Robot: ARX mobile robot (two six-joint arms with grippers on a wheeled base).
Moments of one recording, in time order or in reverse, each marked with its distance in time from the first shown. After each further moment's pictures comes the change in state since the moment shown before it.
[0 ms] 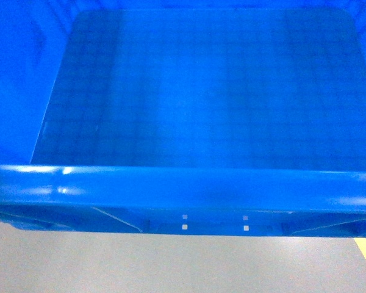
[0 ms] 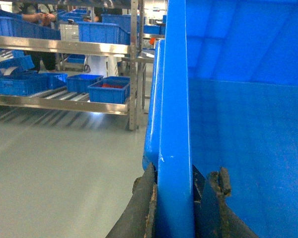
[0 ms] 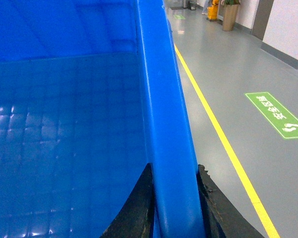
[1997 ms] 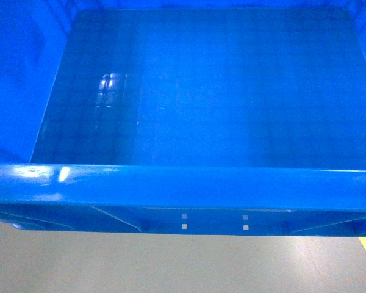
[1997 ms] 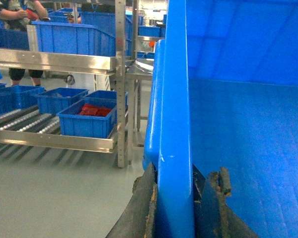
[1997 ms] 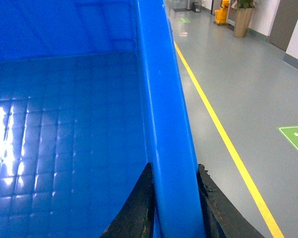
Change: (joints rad) left arm 0.000 0.000 0.000 0.001 0.000 0.000; right arm 0.000 0.000 0.000 0.002 0.000 0.000
